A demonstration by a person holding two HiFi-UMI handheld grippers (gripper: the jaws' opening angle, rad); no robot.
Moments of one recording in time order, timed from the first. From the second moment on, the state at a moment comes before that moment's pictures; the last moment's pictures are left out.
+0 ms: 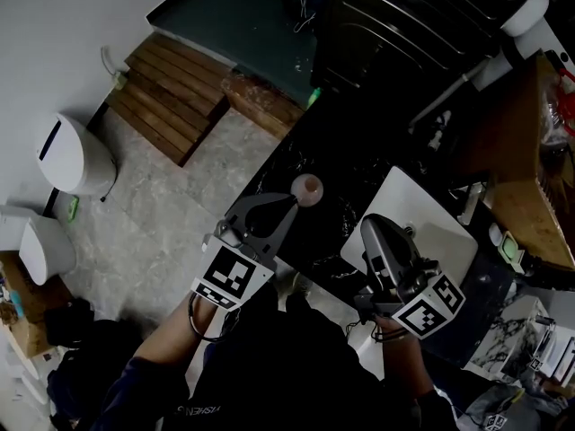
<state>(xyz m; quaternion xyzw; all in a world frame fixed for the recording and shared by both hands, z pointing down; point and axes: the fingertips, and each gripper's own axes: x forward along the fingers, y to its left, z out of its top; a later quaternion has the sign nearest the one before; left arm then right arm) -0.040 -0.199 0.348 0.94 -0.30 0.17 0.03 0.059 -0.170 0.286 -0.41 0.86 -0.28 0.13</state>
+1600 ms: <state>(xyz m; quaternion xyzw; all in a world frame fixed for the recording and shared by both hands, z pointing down) -0.058 -0.171 0.315 0.94 -0.31 0.16 0.01 0.023 -0.145 0.267 -0.39 0.88 -0.25 0.10</state>
